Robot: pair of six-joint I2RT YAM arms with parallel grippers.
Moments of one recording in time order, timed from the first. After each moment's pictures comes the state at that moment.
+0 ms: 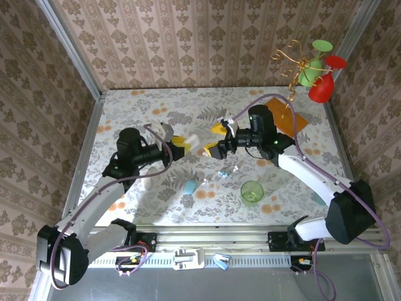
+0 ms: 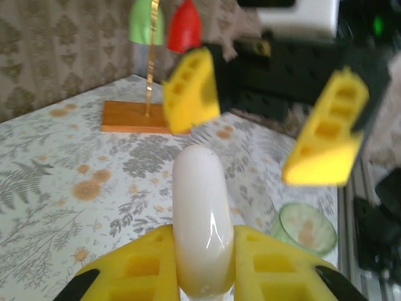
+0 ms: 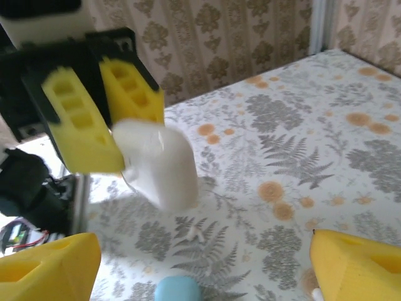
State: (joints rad) left arm -0.44 1.02 0.70 0.08 0.83 0.00; right arm 0.48 1.37 1.08 -0.13 -0.79 -0.12
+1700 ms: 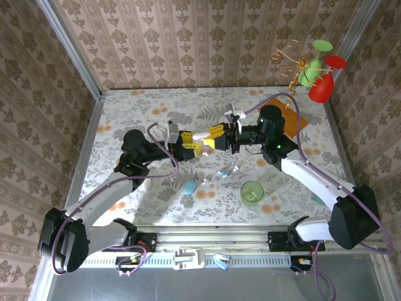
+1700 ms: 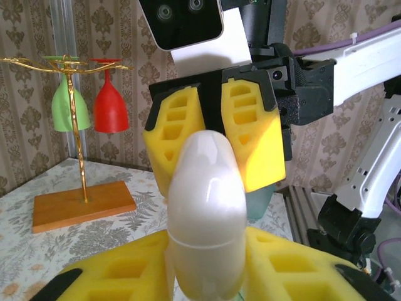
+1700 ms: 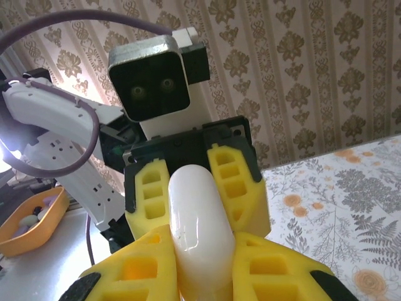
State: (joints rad) left arm -0.54 1.13 0.68 0.60 0.95 -0.20; right arm 0.47 1.33 0.99 0.34 -1.04 0.26
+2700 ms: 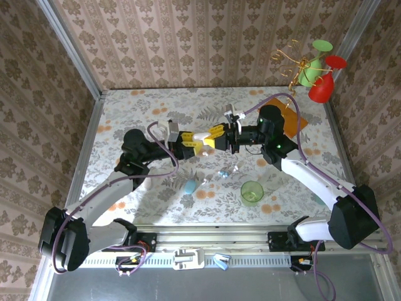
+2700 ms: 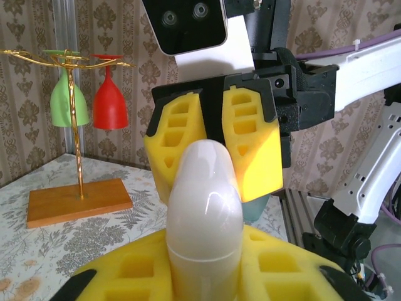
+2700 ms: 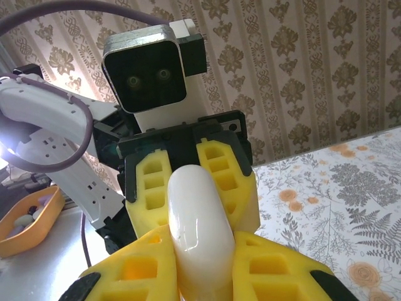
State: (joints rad) left arm -0.54 1.13 0.68 0.60 0.95 -0.23; right arm 0.46 1.33 0.99 0.31 -1.03 0.23
